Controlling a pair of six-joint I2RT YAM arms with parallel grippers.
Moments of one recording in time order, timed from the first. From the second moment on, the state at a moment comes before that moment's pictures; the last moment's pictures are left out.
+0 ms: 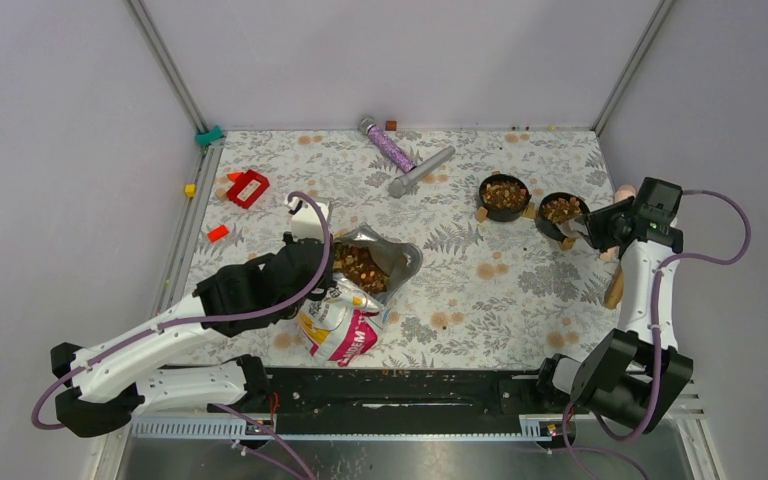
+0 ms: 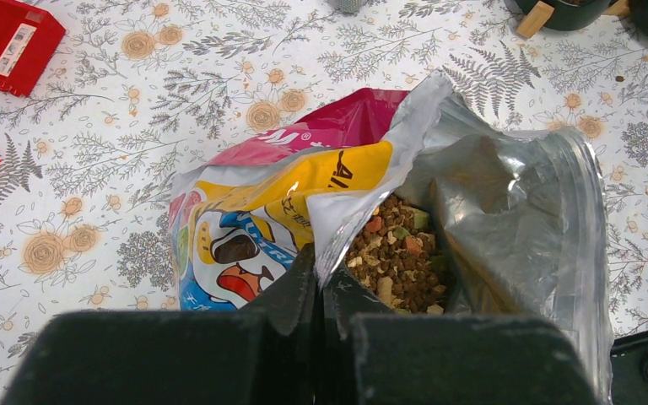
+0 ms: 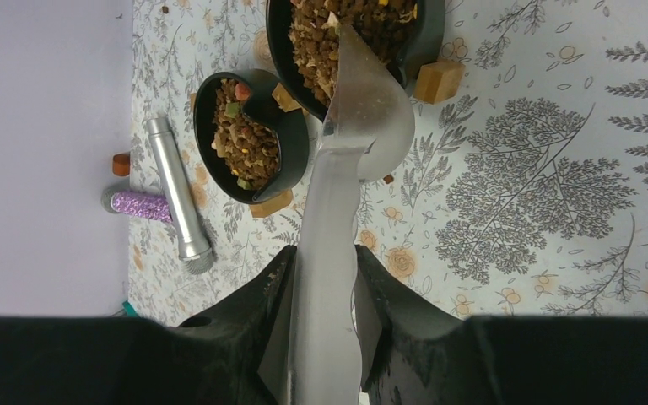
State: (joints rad) left arm -1.10 0.94 1.10 -0.82 -0.71 -0.55; right arm -0.45 1.22 1.02 -0.64 -0.22 0.86
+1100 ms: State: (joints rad) left arm -1.11 0.93 1.10 -0.82 -0.71 -0.55; right arm -0.45 1.21 1.11 -0.74 -0.17 0.80
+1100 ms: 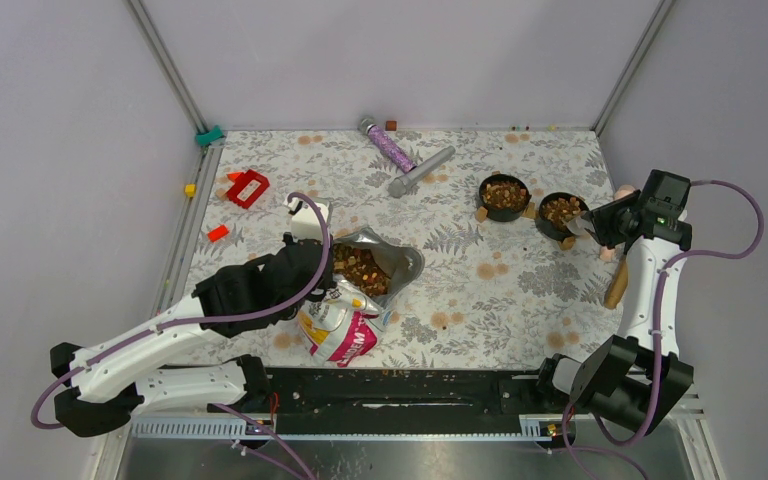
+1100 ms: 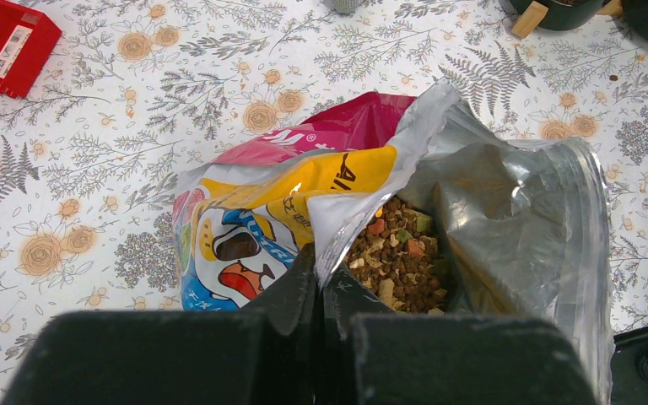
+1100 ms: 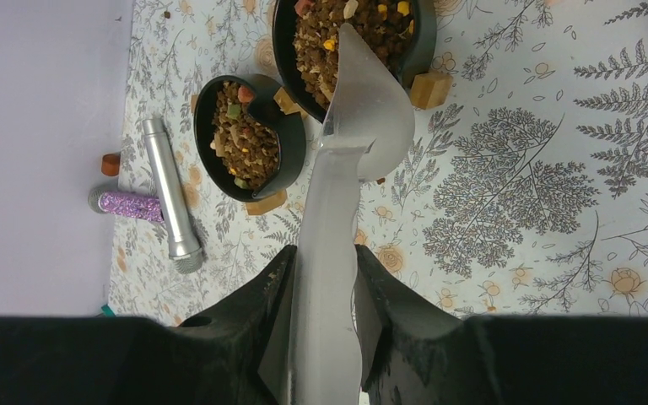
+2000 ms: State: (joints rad) left arm -1.11 0.93 1.10 -0.82 -0.71 -0.55; right arm -0.45 1.20 1.14 -0.77 -0.15 0.74
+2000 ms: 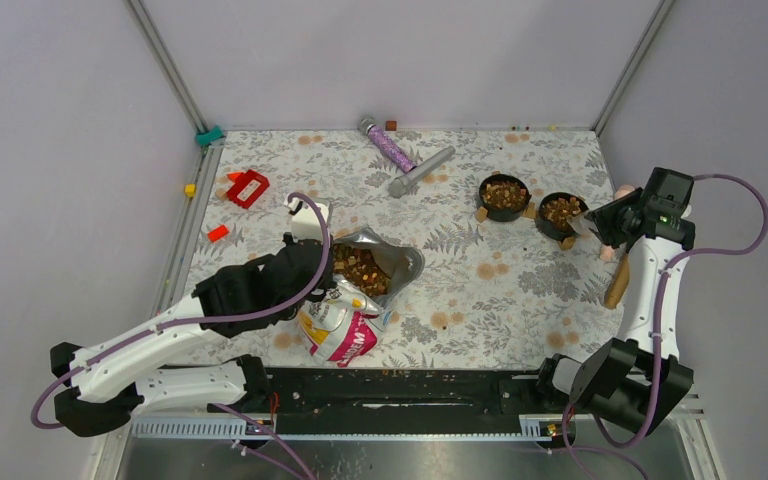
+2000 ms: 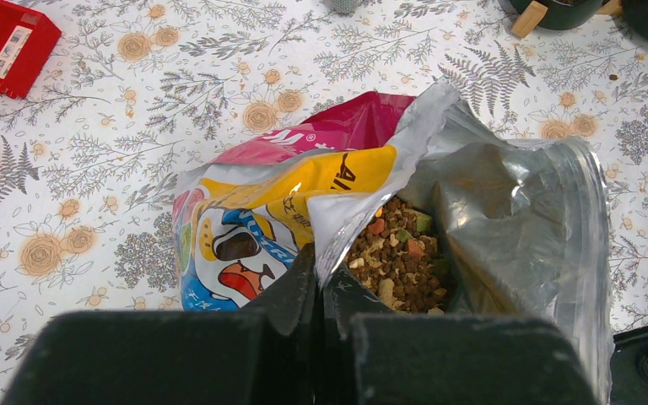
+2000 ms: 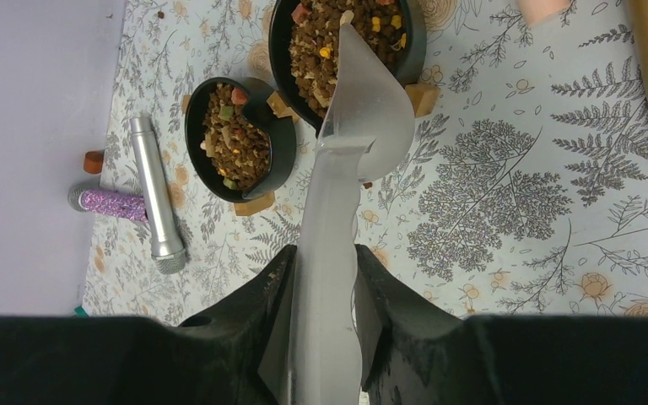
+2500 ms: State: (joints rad) left arm -1.11 0.93 1.10 -0.82 -0.72 -0.55; right arm -0.45 1.23 1.17 -0.80 -0.16 0.72
